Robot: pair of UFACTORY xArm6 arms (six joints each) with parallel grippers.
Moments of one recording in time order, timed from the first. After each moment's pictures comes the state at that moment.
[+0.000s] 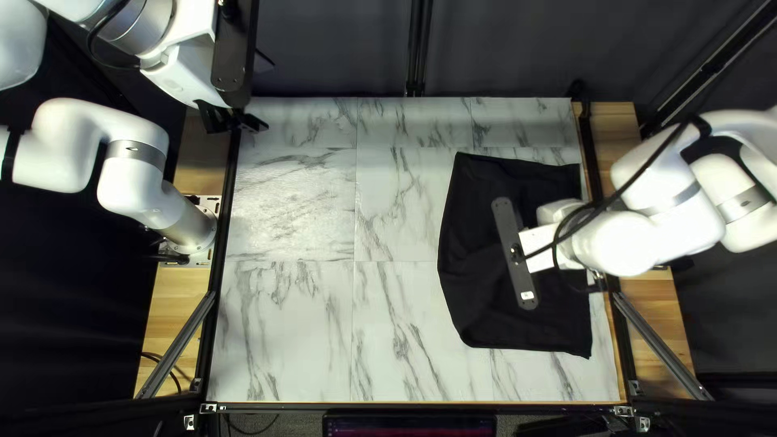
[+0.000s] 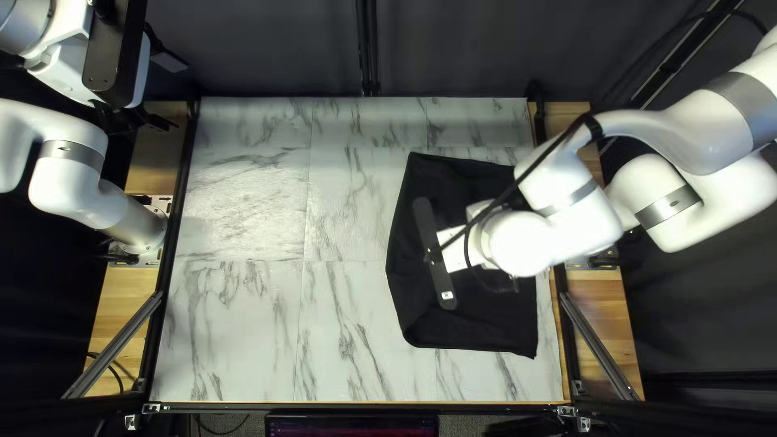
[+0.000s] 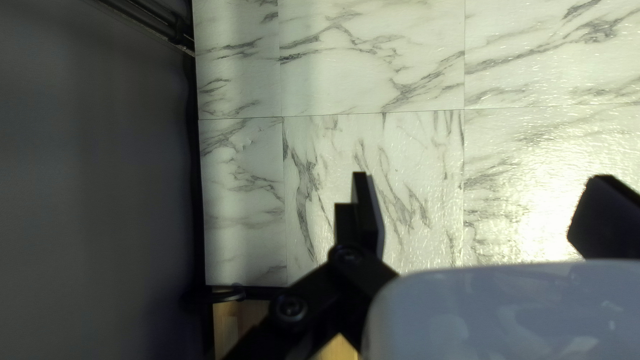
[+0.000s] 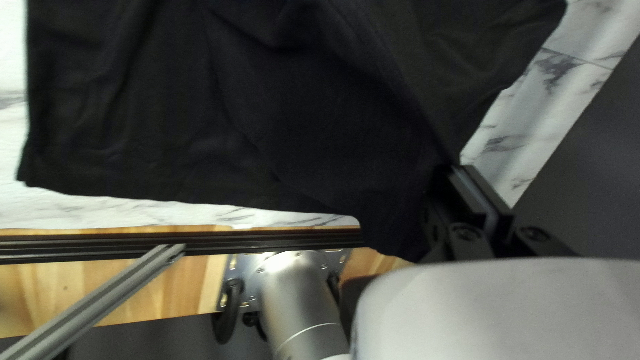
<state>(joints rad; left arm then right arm) 0.02 -0.85 -1.09 0.11 1.49 0.06 0.45 -0.39 -0.82 -0.35 1.42 0.23</state>
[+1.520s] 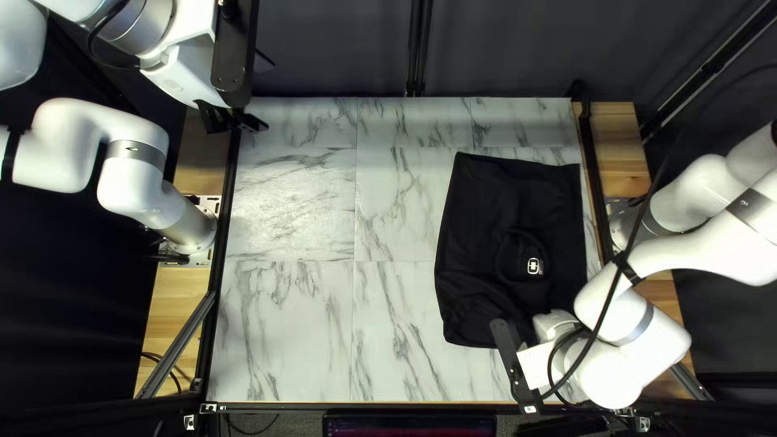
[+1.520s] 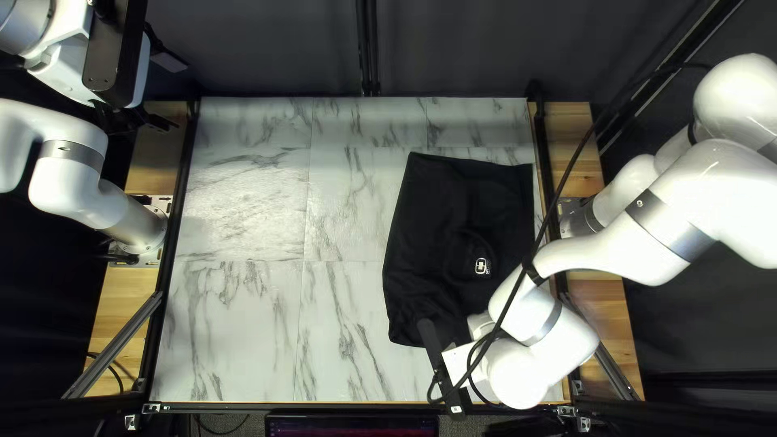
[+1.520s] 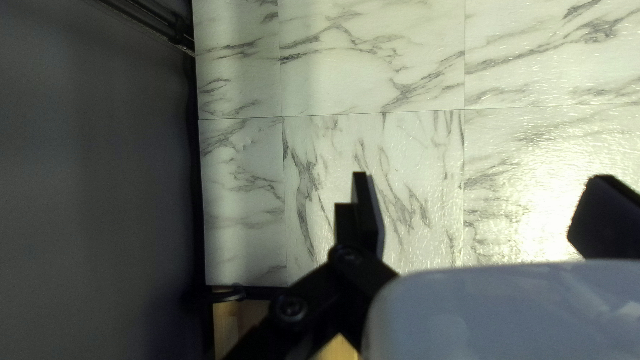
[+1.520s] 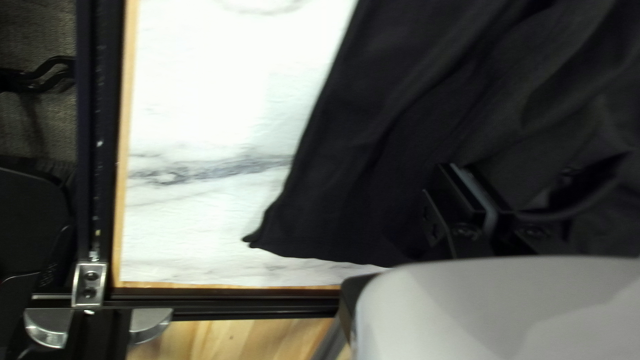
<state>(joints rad) 0.02 -0.85 -1.09 0.11 1.49 0.06 0.83 0.04 -0.85 -0.16 1.06 0.56</state>
